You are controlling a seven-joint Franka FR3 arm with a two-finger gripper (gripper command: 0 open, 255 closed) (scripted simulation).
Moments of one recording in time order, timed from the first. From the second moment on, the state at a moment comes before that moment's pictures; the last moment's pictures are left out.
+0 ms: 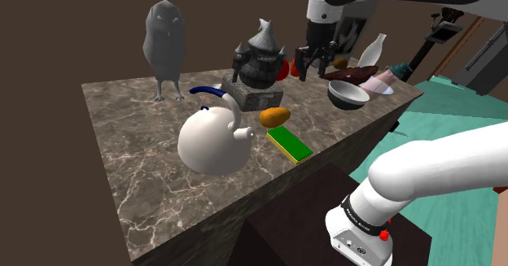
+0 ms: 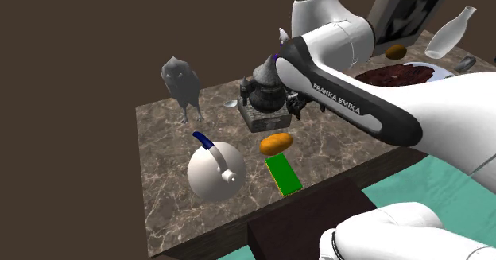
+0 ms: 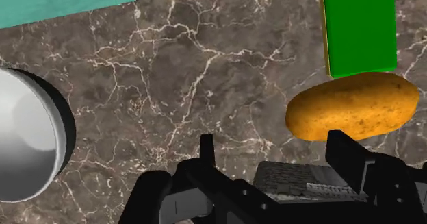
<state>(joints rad) -0.27 -0.55 0.22 -2.24 -0.06 1.57 0.18</state>
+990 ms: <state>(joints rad) -0.32 -0.90 0.36 -2.94 0.73 2.37 1.07</state>
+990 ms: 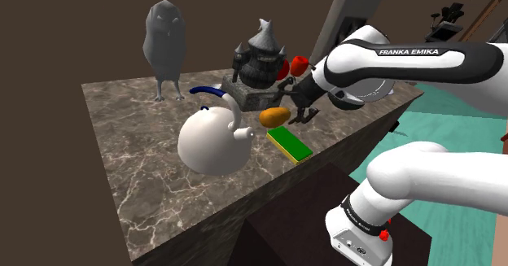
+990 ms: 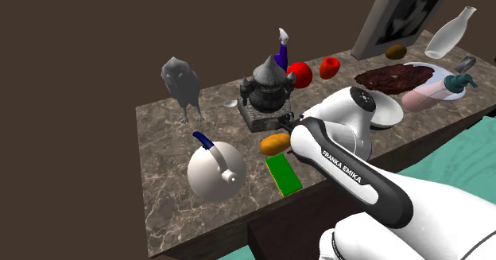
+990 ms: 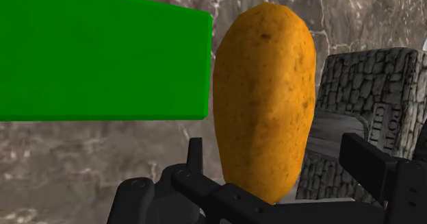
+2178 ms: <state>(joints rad) -0.31 -0.83 0.38 -2.94 0.77 2.45 1.05</state>
